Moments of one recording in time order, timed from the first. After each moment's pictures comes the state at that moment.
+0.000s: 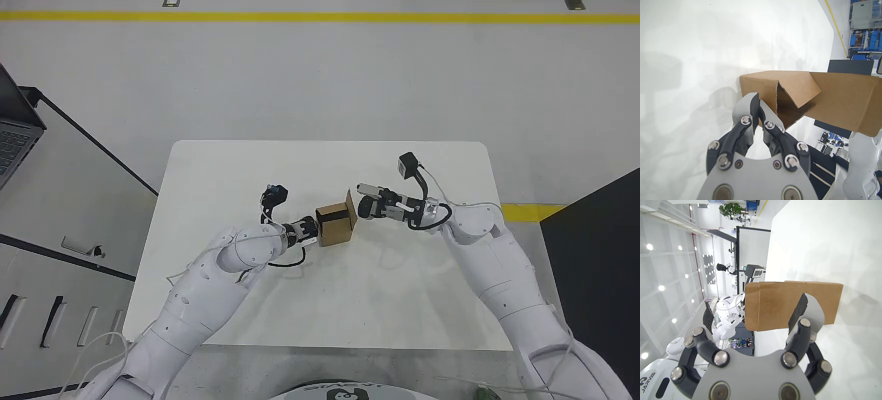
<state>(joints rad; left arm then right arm) 1.21 -1.21 -0.96 -1.49 0.30 0.35 -0.61 -1.10 -1.20 1.15 -1.17 0.26 -0.25 0.98</state>
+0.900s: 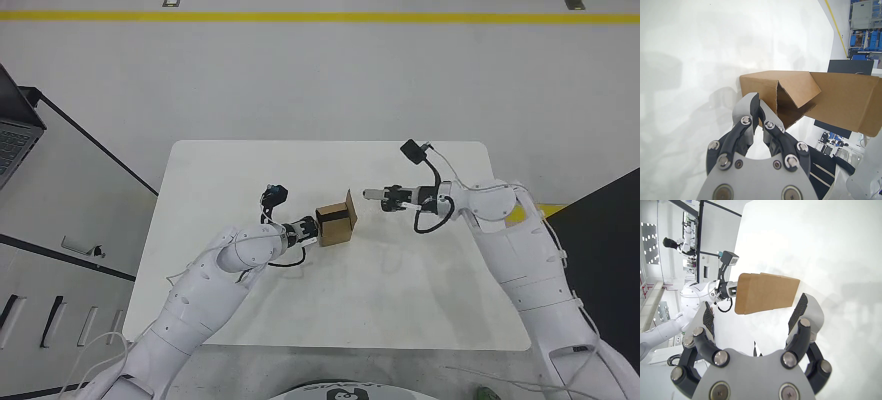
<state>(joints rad) 1.21 -1.21 -0.96 -1.49 0.30 0.35 -0.61 -1.08 -1.13 1.23 -1.37 -0.10 -0.15 1.12</state>
